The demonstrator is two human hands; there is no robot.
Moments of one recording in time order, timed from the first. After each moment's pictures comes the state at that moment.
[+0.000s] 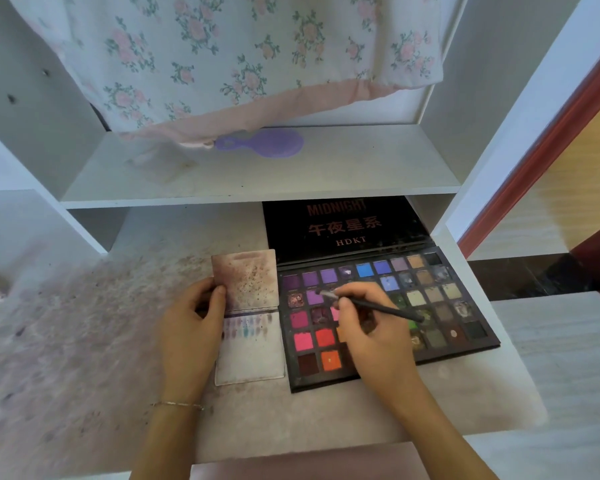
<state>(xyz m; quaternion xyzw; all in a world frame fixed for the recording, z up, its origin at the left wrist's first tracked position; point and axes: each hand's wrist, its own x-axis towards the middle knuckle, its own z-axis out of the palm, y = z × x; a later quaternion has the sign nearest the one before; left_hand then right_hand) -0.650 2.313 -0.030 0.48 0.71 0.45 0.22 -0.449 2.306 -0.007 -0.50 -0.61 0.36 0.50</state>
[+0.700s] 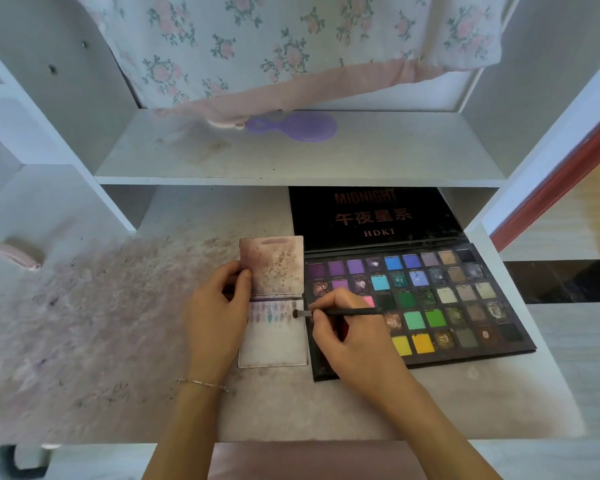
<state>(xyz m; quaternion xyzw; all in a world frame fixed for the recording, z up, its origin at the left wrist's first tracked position) -0.652 2.314 -0.032 0.50 0.71 0.46 0.19 -0.480 2.303 -0.012 -0.50 -0.71 0.37 0.33</state>
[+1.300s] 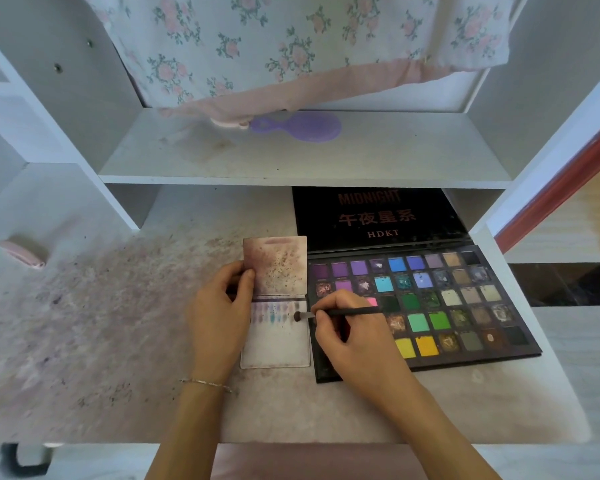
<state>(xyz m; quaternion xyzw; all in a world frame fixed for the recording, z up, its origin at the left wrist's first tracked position) -0.652 2.315 -0.034 0.50 0.71 0.46 0.17 -0.481 2.305 -0.014 -0.51 -0.73 0.35 0.31</state>
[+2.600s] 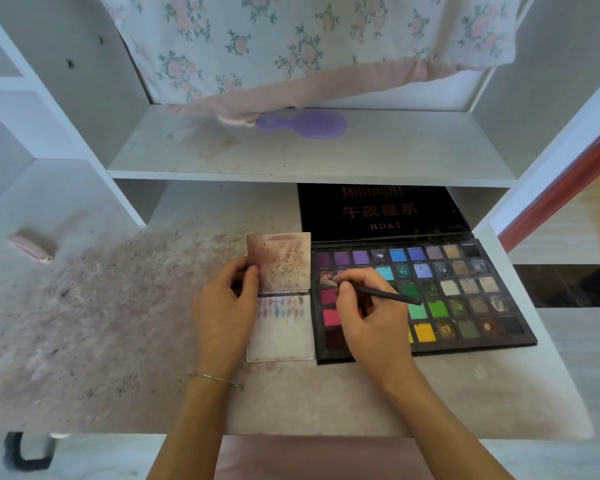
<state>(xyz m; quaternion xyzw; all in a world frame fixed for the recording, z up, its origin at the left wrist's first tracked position) -0.651 2.313 -0.030 0.49 0.70 0.47 0.20 -0.487 2.315 -0.018 -0.49 -0.65 0.31 0.49</state>
